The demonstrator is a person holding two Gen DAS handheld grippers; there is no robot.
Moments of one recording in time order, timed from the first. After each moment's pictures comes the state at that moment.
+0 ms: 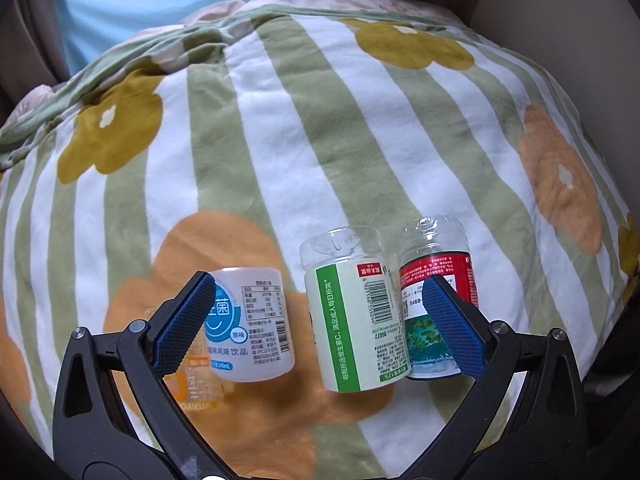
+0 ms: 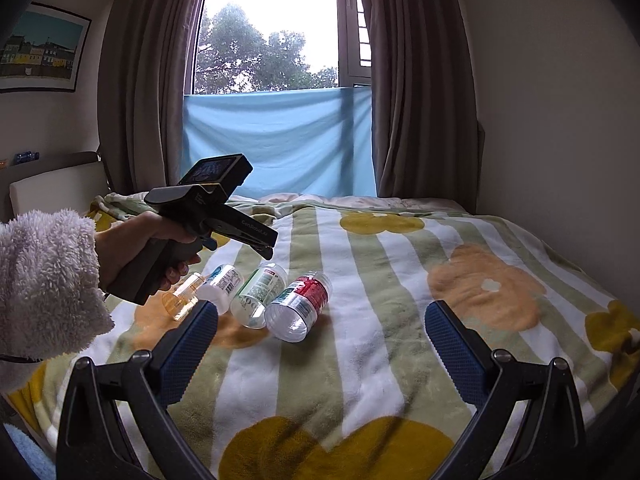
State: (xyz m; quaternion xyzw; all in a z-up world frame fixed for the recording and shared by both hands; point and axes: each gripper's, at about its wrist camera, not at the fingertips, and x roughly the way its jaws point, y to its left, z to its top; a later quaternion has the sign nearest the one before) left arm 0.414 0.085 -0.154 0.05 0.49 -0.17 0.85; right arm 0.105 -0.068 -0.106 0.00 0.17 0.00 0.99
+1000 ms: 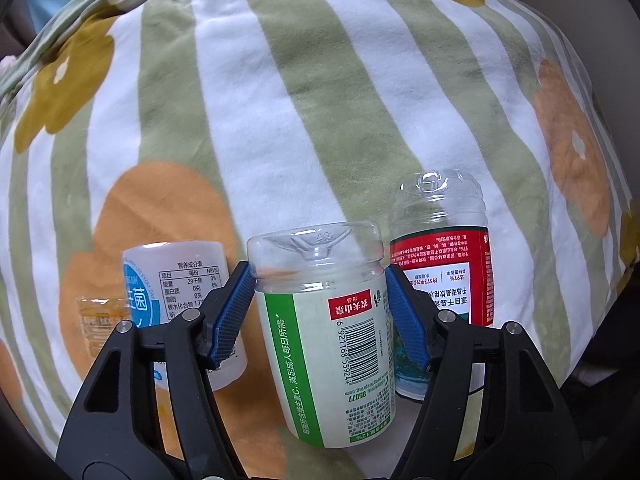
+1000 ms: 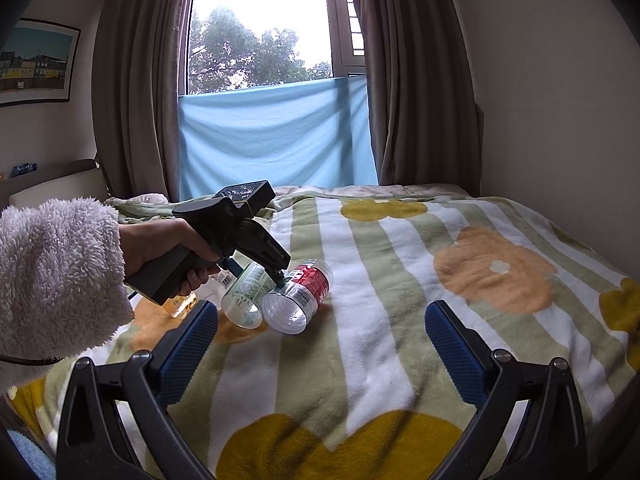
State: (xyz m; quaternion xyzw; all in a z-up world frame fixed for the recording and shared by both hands) left arm 0.432 0.060 -0.198 0.06 0.58 -0.19 0.79; right arm 0.113 -0.074 -0.119 0.03 0.17 0.01 0.98
